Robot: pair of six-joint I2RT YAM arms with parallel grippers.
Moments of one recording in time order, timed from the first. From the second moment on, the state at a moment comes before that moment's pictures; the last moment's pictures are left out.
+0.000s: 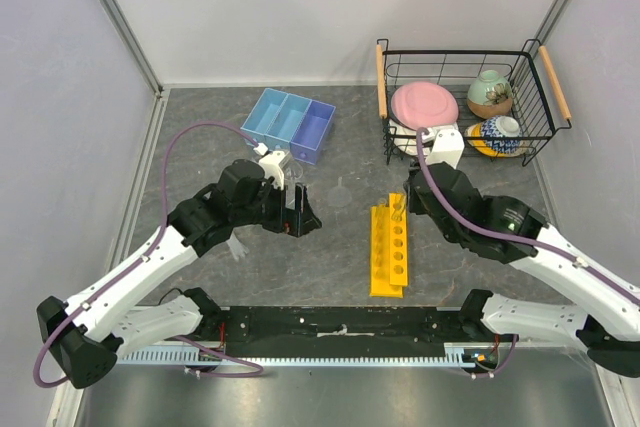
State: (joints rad) left arm -0.72 0.98 0.92 -0.58 0.20 -0.50; right arm 0.97 0.96 1.22 -0.87 0.67 0.53
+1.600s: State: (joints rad) left arm -0.72 0.96 0.91 -0.59 0.18 -0.47; right arm 0.97 1.03 0.99 -0.72 0.76 0.57
